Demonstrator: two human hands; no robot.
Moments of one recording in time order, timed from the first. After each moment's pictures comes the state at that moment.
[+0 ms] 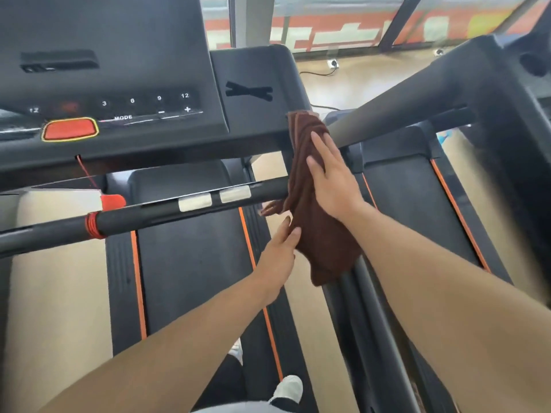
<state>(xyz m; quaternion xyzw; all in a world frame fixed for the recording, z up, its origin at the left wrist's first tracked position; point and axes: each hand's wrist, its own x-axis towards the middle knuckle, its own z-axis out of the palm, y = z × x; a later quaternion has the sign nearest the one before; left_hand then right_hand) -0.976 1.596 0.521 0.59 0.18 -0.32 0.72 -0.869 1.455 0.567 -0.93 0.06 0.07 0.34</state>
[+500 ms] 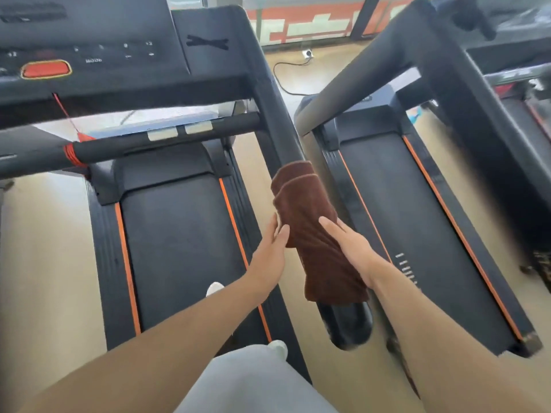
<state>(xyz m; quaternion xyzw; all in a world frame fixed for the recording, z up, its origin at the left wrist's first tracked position) -1.142 1.562 0.546 0.64 0.13 -0.32 0.69 -1.149 1.388 0.585 -0.73 0.31 0.22 0.57</state>
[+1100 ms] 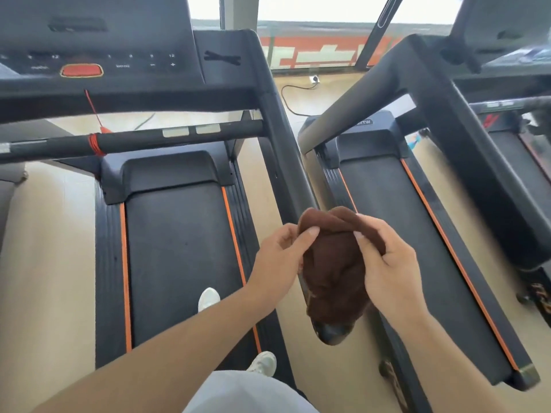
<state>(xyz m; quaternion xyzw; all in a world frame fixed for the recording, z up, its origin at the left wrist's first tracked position) -1.193 1.552 0.628 0.63 0.08 -0.23 0.74 -1.231 1.397 0.684 -0.87 0.10 -0.06 0.48</state>
